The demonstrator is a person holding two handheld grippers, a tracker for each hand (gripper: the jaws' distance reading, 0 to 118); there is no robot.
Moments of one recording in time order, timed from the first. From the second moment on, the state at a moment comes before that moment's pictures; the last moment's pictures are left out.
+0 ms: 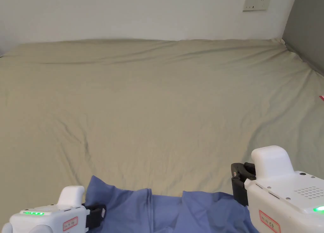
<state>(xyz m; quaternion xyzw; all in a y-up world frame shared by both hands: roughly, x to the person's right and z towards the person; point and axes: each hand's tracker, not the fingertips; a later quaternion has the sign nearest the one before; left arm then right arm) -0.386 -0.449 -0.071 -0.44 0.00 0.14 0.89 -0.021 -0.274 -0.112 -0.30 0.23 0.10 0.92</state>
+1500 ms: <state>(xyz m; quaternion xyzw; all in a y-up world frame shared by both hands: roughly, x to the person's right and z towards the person) -0.240 -0.433 -0.119 -0.45 -0.09 0.22 0.86 0.030 -0.294 -0.130 -0.32 0.21 0.08 0.92</state>
